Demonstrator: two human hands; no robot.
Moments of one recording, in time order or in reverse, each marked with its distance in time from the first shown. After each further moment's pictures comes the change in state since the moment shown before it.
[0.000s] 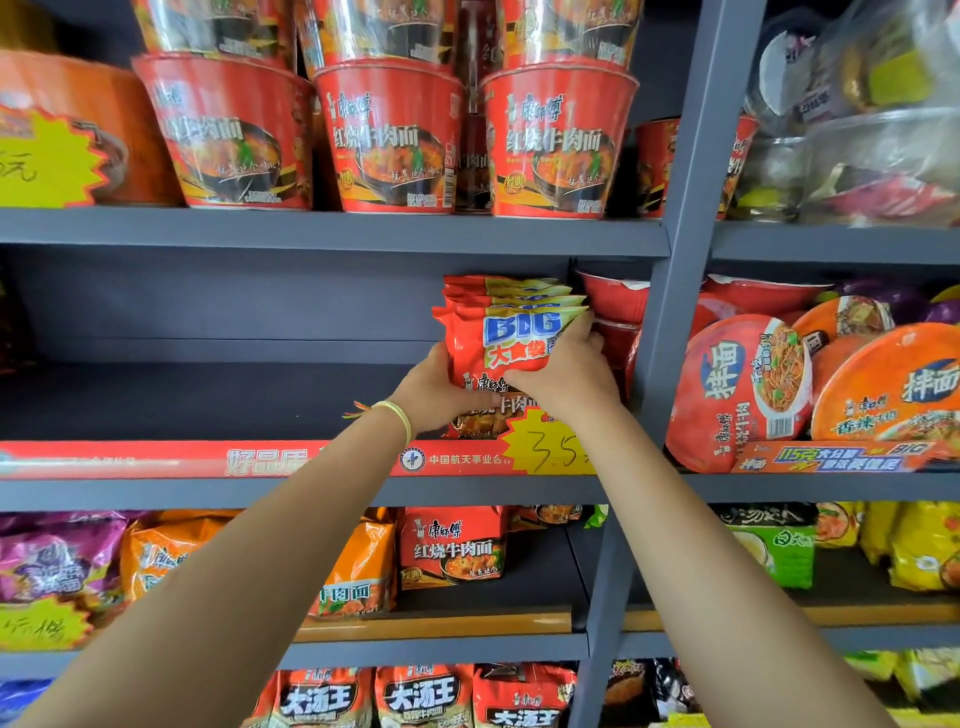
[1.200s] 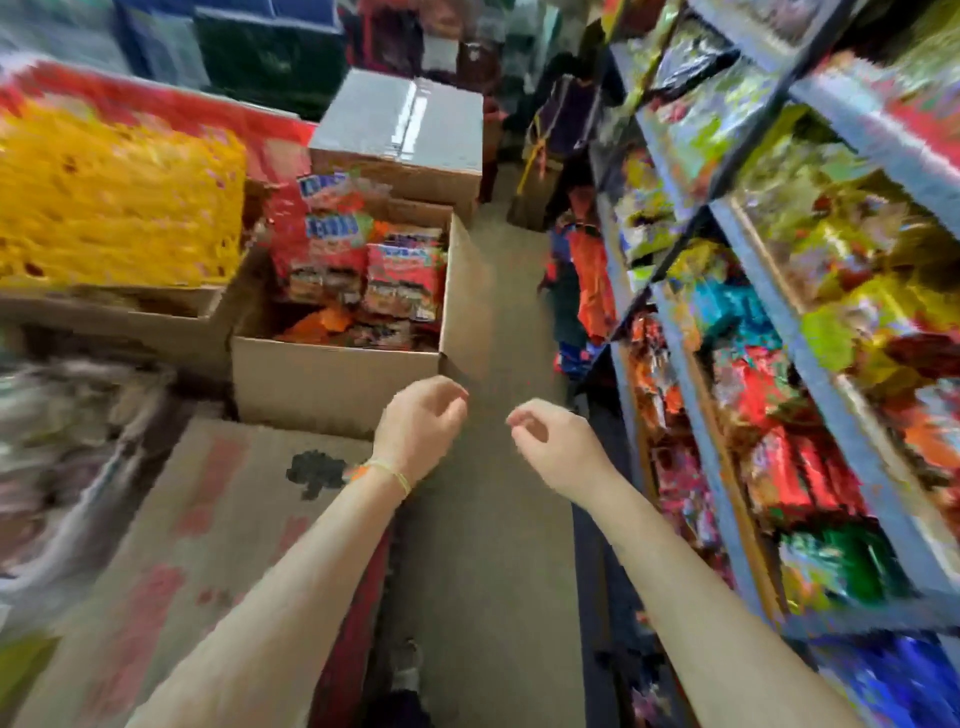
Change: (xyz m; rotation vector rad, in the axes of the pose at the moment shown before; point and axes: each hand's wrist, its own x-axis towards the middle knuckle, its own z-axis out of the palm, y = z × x) left_hand -0.804 -0.391 -0.408 0.226 1.429 -1.200; right_hand -0.665 -0.557 0.494 0.252 -1.504 -1.347
